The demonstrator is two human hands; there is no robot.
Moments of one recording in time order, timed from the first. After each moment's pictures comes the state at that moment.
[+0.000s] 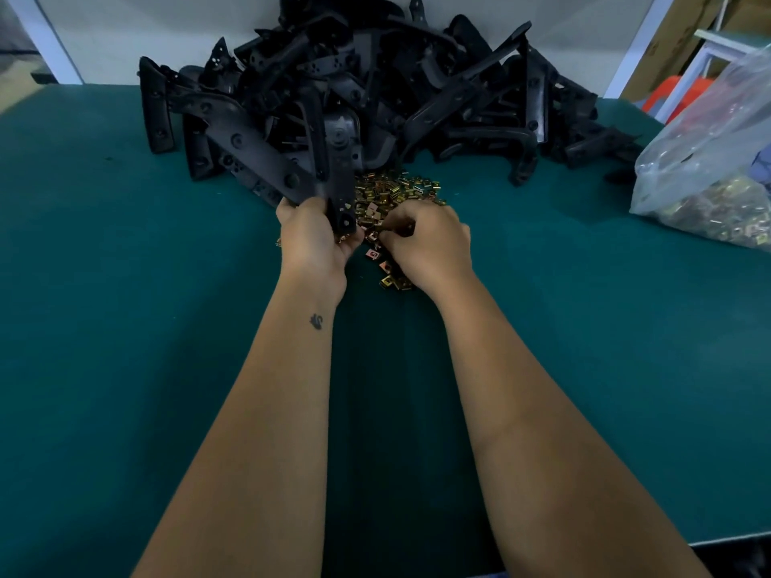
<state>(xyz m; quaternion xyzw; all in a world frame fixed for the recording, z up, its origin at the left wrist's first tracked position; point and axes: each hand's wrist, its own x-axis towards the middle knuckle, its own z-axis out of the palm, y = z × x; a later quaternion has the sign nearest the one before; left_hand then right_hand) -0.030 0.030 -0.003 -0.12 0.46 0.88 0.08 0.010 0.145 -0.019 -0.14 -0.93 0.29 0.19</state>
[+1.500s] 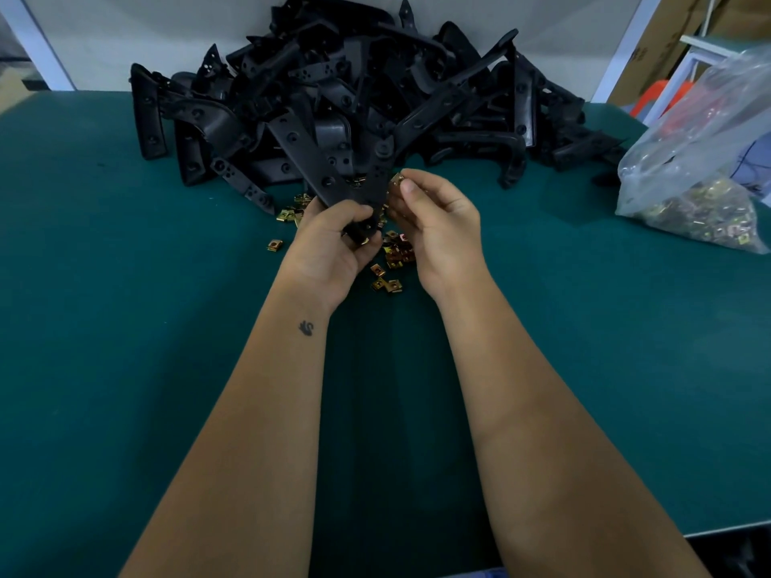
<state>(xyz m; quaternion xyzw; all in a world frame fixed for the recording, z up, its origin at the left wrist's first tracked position) -0.016 0.031 -0.004 0.03 0.41 0.89 0.22 0.018 0.147 -0.005 -0.10 -0.52 0.81 0.25</state>
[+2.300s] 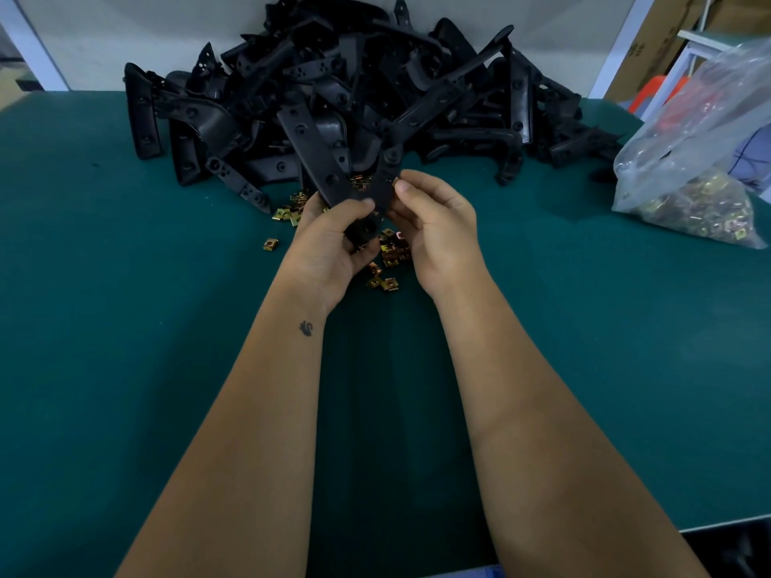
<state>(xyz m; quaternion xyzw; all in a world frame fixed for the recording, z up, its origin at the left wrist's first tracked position) -0.018 0.034 -0.008 0.04 0.46 0.86 0.21 0.020 0.148 -0.001 -0.11 -0.50 0.83 0.22</state>
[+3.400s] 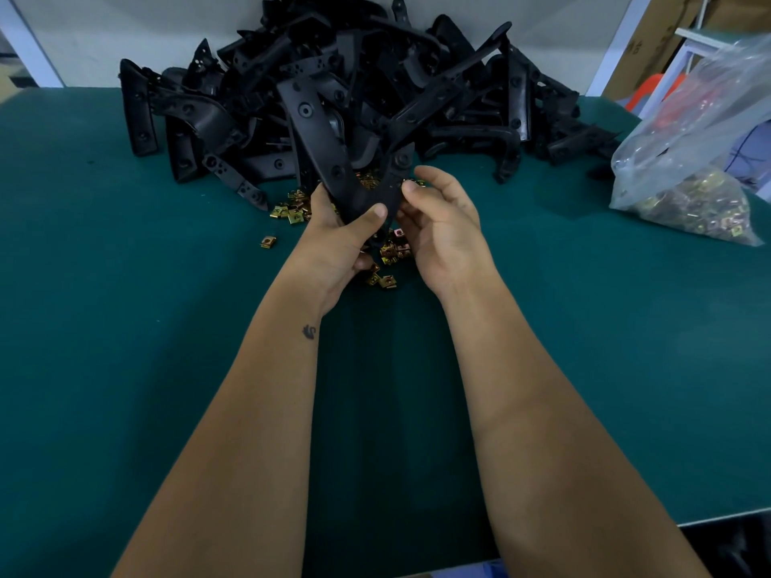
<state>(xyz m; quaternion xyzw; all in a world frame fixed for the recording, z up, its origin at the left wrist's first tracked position) -0.010 0.032 -0.008 0.12 0.60 0.77 0.18 0.025 0.155 0.001 -0.10 -0.46 0.86 0.20</state>
